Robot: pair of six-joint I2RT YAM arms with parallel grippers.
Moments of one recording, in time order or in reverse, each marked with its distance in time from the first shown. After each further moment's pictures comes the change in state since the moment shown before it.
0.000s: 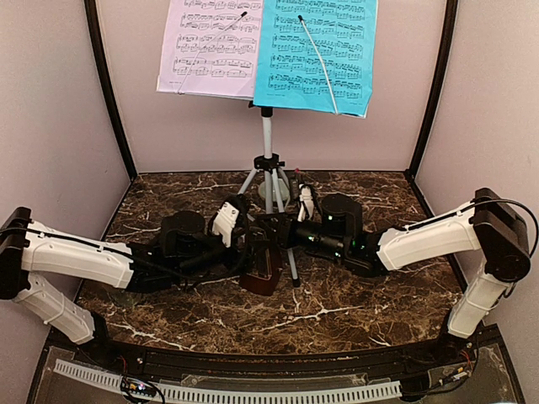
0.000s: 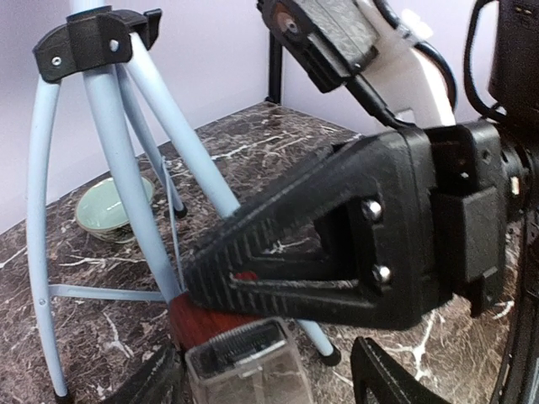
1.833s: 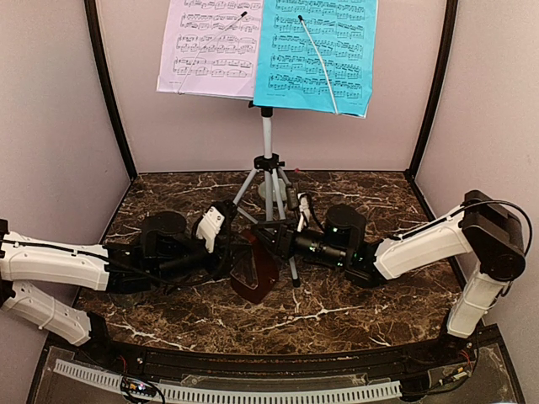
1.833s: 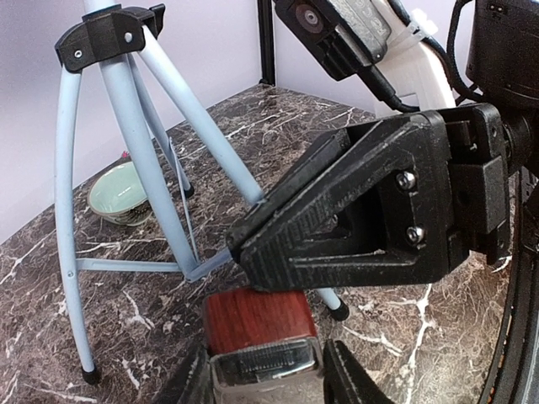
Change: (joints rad) left arm -0.007 -0.152 -0.038 -0.167 0.014 0.076; right arm 0.011 0.039 -0.073 0.204 -0.111 -0.016
